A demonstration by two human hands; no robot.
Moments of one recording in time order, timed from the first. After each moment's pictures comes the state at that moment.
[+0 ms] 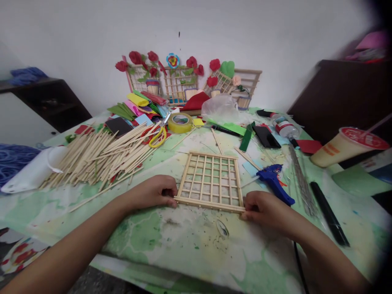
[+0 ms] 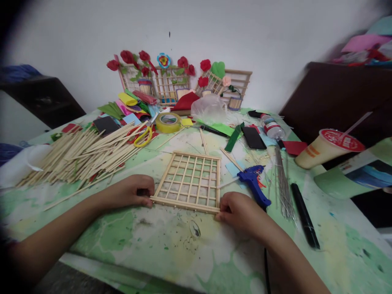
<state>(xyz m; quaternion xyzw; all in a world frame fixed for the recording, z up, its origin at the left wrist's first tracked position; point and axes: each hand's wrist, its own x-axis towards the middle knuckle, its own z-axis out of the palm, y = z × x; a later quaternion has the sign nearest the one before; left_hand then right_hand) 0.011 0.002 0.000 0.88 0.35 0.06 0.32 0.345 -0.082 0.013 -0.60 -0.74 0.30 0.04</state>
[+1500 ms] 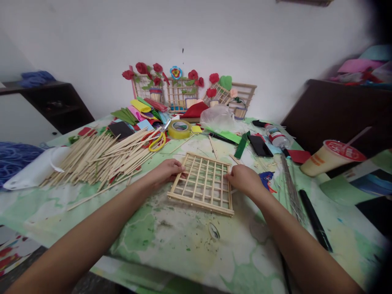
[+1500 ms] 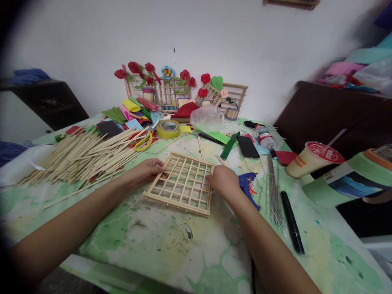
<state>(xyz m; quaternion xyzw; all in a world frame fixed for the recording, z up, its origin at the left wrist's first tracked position) 0.062 0.036 0.003 0.47 0.49 0.32 0.66 0.325 0.000 0.026 -0.72 -0.69 0.08 -0.02</state>
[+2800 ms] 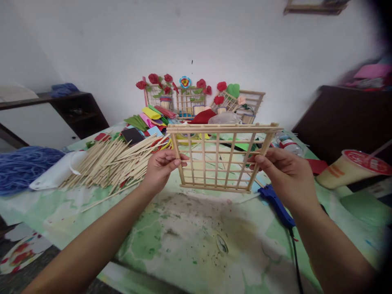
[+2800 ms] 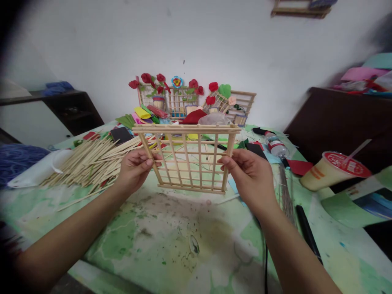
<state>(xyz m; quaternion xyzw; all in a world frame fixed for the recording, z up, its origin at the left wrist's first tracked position) 0.052 0.020 0.032 0.54 0.26 0.63 0.49 0.321 -0.039 0.097 -0.52 -0.65 0.20 0.52</state>
